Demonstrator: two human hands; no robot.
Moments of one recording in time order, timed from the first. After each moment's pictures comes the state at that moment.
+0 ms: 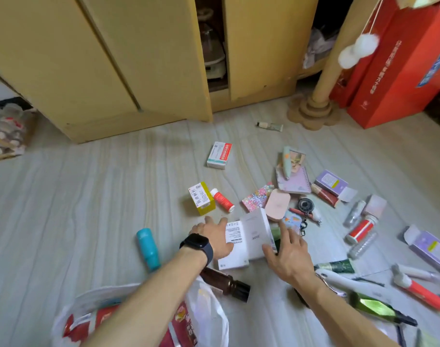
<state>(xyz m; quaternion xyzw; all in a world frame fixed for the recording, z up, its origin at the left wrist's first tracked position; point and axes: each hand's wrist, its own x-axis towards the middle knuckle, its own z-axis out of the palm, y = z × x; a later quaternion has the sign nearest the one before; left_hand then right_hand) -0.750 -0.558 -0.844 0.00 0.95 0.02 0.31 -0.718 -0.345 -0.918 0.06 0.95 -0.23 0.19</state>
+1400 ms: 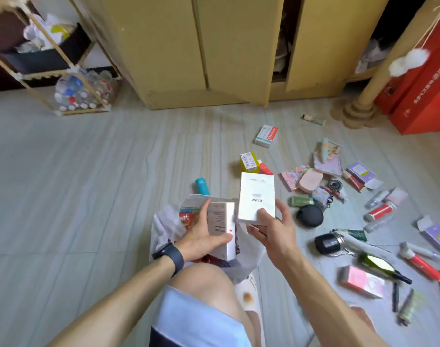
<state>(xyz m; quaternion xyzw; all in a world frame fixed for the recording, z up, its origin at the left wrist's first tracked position) -0.512 -0.650 -0.754 -0.18 0.85 0.46 0.20 -0.564 -0.464 -0.752 0.23 0.54 -0.79 0.20</state>
